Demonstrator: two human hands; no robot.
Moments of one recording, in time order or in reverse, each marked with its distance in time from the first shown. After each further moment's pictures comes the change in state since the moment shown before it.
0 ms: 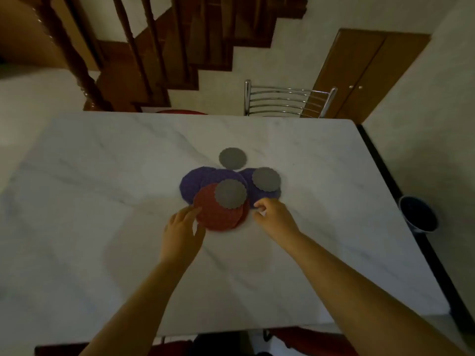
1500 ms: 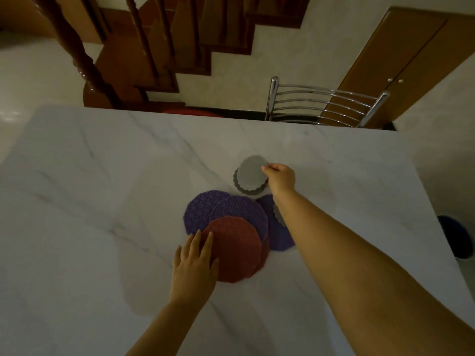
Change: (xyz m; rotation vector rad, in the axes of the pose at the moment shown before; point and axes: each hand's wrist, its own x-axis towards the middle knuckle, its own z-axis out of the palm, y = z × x) left_hand 0.067 -0.019 0.043 0.210 -0.206 -0.074; right_hand 0.239 -0.029 0.020 0.596 0.226 0.359
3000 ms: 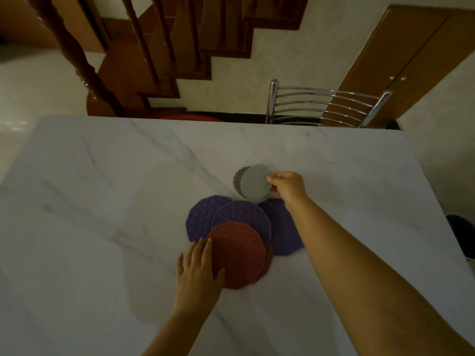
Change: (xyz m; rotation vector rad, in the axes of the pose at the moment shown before) left_hand -0.003 0.003 0.005 -0.099 0.070 -0.030; right_hand 0.005 0.009 -0.017 0.088 -0.112 0.097
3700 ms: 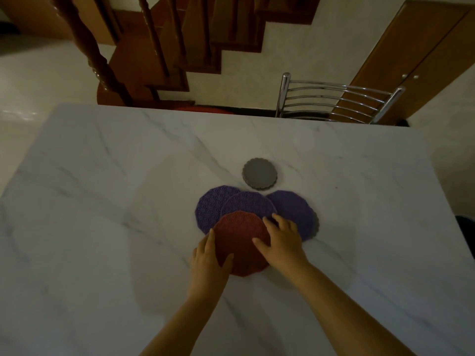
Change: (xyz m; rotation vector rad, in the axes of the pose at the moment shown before) left_hand -0.003 0.002 0.005 -0.361 -0.009 -0.187; right_hand -0.122 0.090 -0.002 -1.110 -0.227 -0.350
